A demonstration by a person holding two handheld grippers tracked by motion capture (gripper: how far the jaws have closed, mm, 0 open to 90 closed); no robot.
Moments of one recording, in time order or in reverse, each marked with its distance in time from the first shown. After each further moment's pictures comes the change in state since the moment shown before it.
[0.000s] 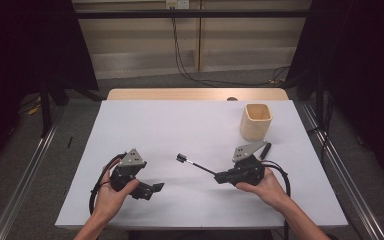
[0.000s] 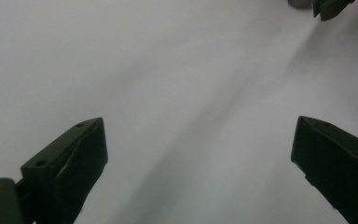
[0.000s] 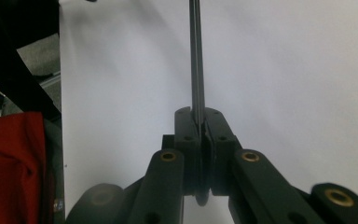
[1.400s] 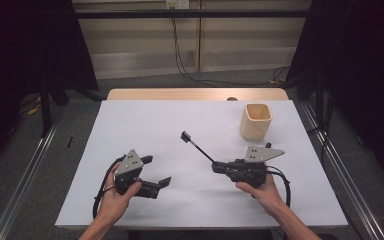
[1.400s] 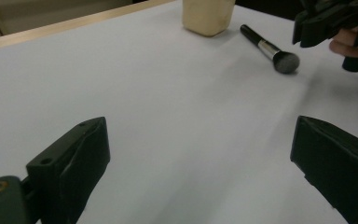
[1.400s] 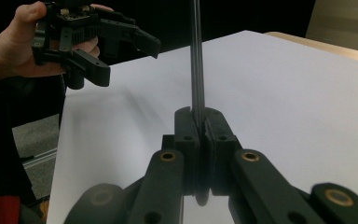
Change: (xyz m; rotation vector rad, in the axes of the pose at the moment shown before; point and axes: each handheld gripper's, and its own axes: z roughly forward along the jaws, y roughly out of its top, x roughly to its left) left arm -0.013 -0.003 0.007 -0.292 0.003 0.002; right arm 0.007 -0.011 -0.005 -0.413 -0.062 -0.026
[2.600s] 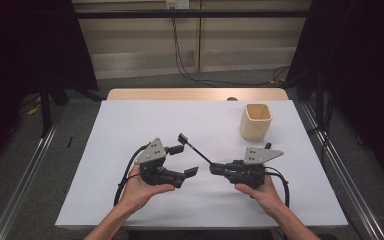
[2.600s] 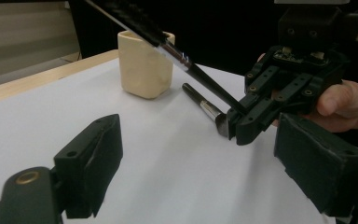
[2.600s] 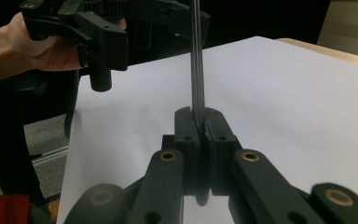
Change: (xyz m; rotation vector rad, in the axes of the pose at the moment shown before) left arm -0.024 0.046 0.044 -0.138 -0.182 0.050; right arm 0.004 0.001 0.003 -0.017 0.037 -0.025
